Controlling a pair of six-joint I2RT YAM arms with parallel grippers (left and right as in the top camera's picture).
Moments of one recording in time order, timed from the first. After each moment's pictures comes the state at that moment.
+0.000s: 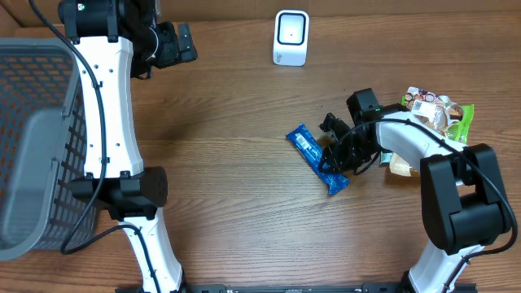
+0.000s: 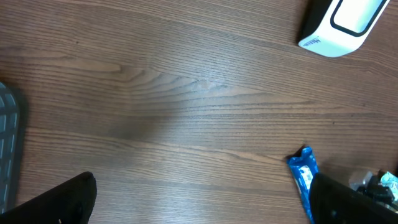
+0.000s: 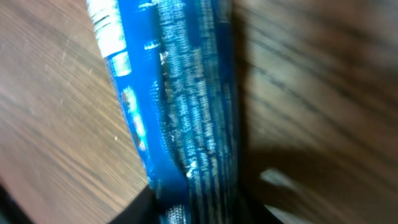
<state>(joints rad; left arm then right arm) 0.01 2.18 2.66 -1.69 0.13 -0.24 0.25 1.93 1.15 -0.77 -0.50 -0.16</state>
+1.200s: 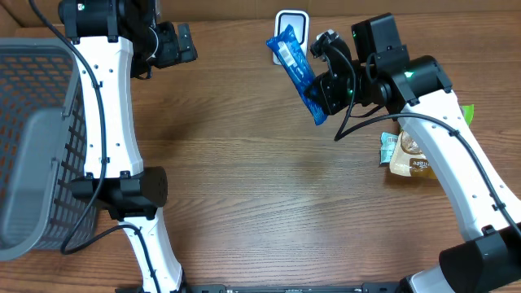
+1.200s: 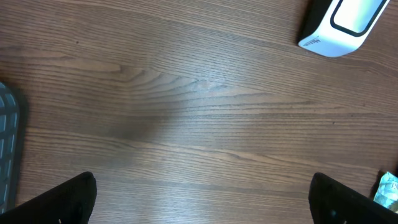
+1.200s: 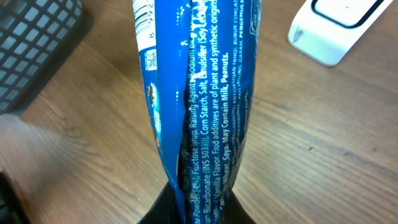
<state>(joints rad) 0.01 2.18 2.66 -1.69 0.13 -0.24 0.34 1.70 1.68 -0.93 -0.44 -0.11</state>
